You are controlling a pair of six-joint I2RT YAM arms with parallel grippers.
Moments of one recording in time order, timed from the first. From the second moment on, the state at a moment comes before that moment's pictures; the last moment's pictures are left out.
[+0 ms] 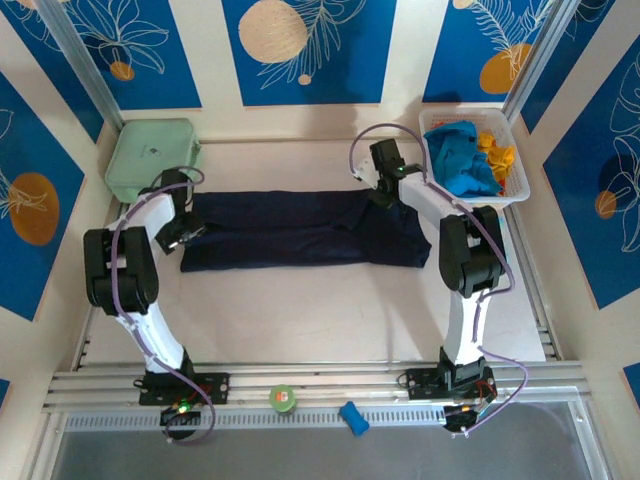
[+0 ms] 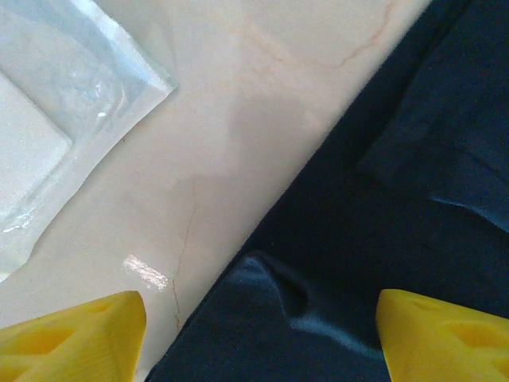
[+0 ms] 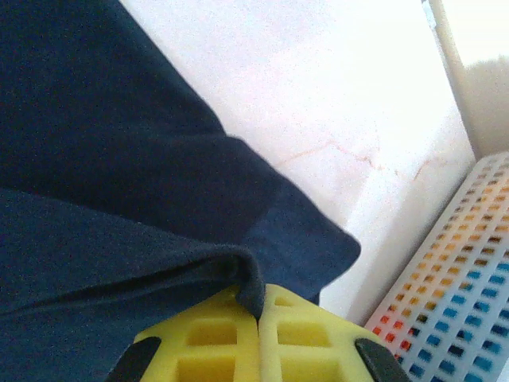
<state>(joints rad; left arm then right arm) 0.06 1.81 1.28 -0.80 -0.15 -0.59 0.32 2.01 1.58 -0.55 0.26 -0.71</state>
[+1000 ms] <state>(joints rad) 0.06 1.63 1.20 -0.80 -0.12 -0.52 0.37 2.22 1.80 -0.50 0.28 -0.87</state>
